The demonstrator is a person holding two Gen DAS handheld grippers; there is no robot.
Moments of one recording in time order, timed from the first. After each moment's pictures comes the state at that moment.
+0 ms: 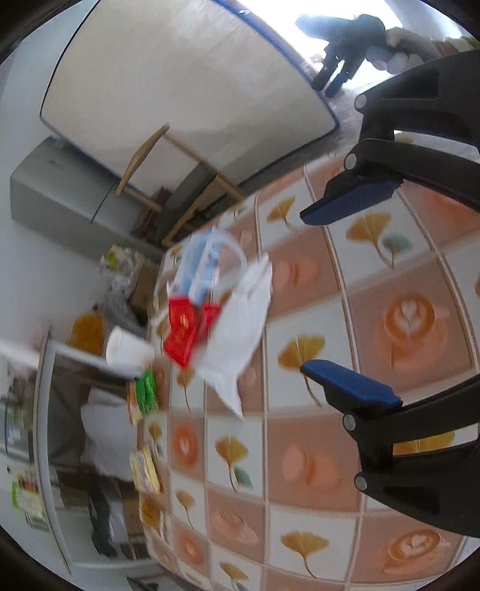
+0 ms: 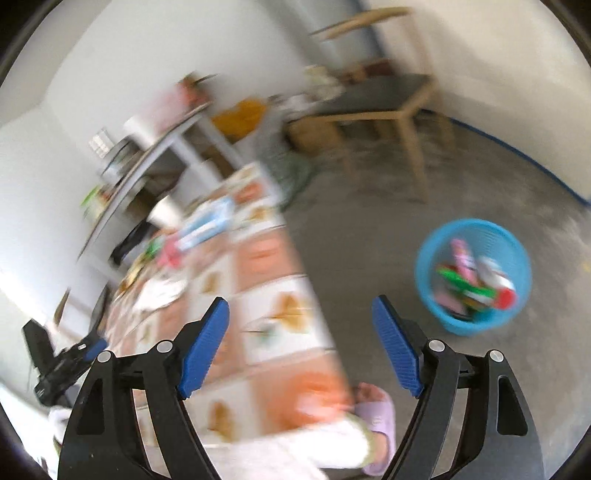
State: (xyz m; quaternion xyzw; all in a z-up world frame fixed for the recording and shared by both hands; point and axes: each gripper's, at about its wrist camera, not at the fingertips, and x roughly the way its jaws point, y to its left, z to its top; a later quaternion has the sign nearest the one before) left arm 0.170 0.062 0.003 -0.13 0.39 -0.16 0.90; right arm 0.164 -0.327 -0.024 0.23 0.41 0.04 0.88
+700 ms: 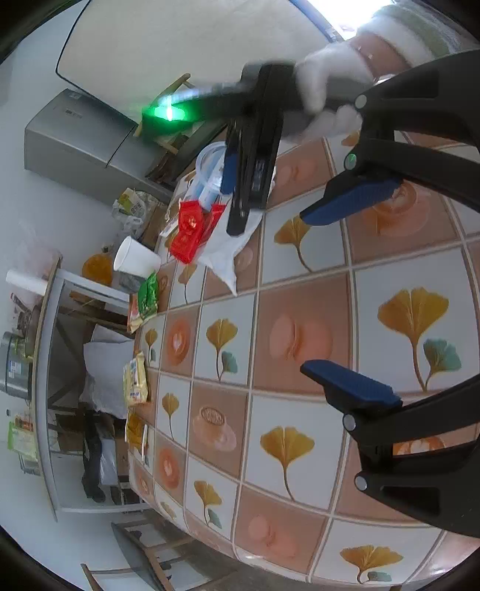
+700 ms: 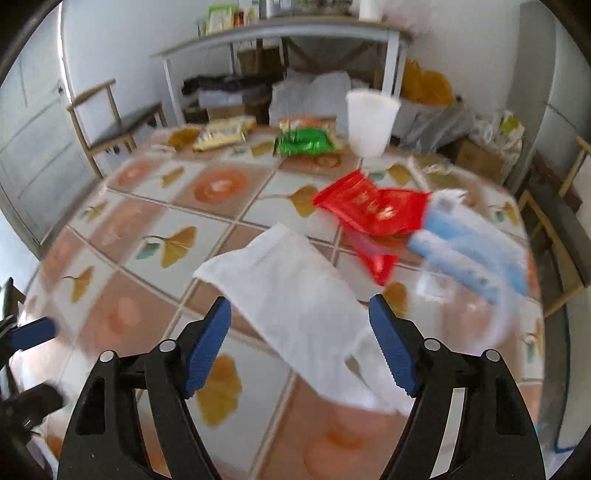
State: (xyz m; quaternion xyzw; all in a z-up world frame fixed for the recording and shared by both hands) left arm 0.161 0.141 -0.018 -0.13 0.39 -0.07 0.91; right arm 0.350 -0.027 -0.090 -0.11 0.48 0.19 0.85
